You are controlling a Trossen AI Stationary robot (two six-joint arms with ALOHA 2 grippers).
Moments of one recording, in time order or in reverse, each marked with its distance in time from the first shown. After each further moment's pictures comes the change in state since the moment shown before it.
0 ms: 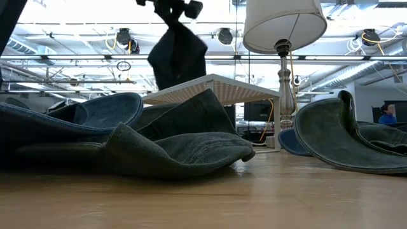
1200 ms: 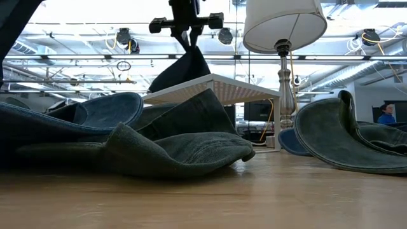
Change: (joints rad) left arm -0.086 0.136 -0.001 -0.041 0.312 -0.442; right arm -0.002 0.000 0.000 -0.014 0.000 -0.181
